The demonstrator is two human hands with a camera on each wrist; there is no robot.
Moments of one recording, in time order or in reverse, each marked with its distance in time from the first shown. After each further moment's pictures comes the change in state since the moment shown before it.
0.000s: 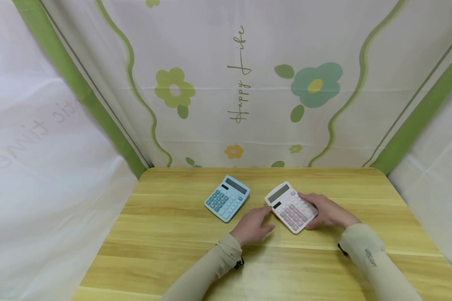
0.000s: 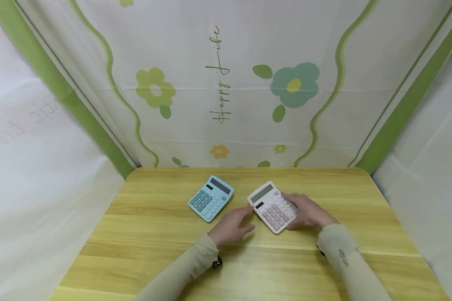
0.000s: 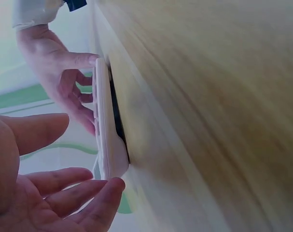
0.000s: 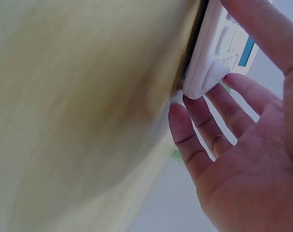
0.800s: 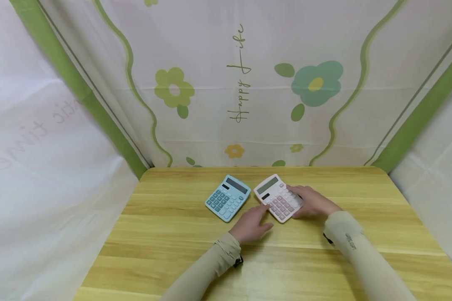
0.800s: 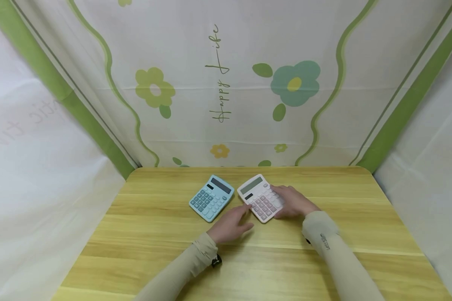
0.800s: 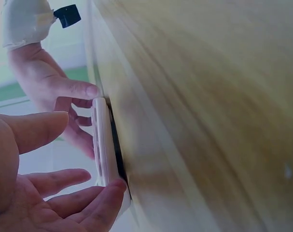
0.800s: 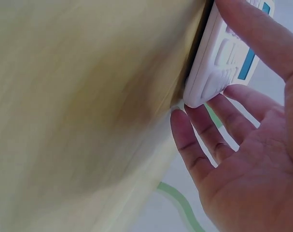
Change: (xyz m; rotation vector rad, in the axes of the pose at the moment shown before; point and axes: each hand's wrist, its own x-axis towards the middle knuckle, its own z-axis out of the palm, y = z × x) left_hand 0.001 -0.007 -0.003 -0.042 -0.030 -0.031; right_hand 0.045 -0.018 0.006 -0.044 -0.024 0.005
